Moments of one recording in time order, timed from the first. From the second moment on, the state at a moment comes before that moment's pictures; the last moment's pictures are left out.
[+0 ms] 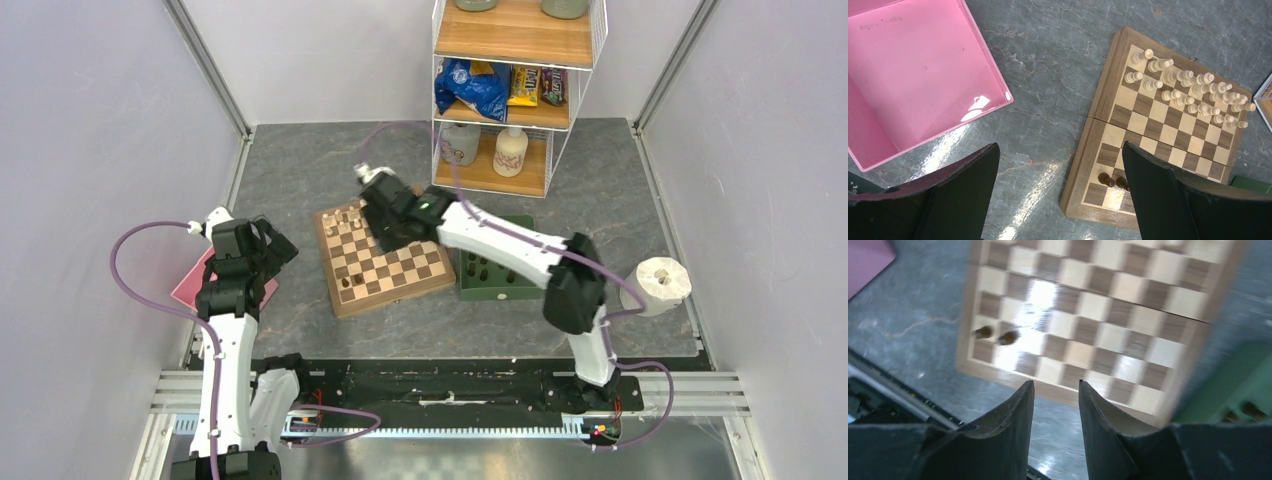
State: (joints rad) left arm 0.16 0.75 0.80 -0.74 -0.17 -0.54; right arm 1.03 2.09 1.97 -0.79 0.15 0.42
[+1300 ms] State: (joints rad) left arm 0.17 0.77 0.80 -0.73 -0.15 -0.54; right arm 0.43 1.97 1.47 -0.68 0.13 0.44
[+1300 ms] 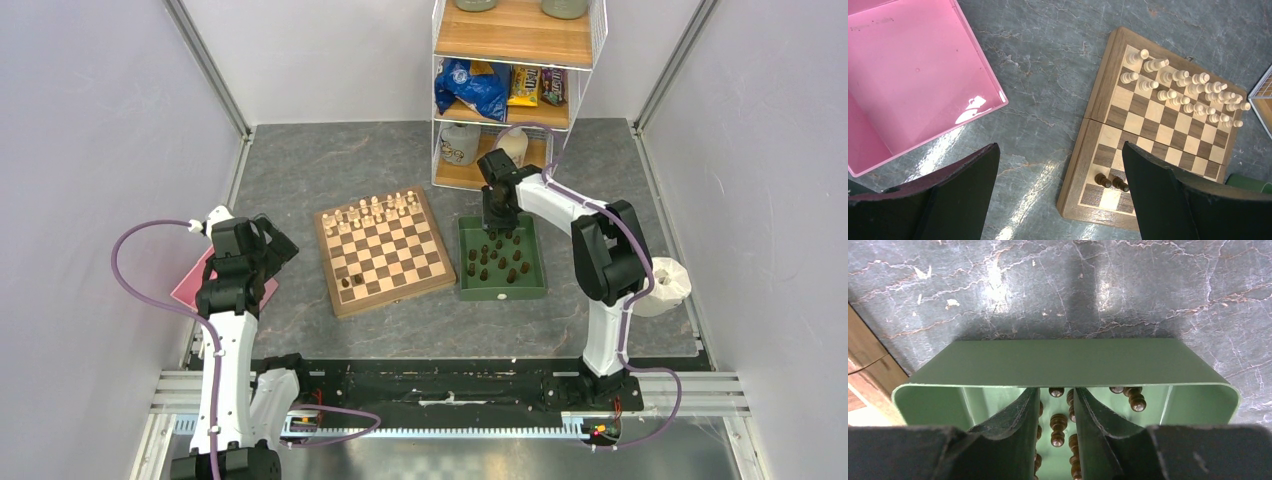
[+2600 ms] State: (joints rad) left arm 0.17 0.77 0.80 -0.73 -0.15 -0.54; right arm 0.45 1.97 1.47 -0.69 0.14 0.41
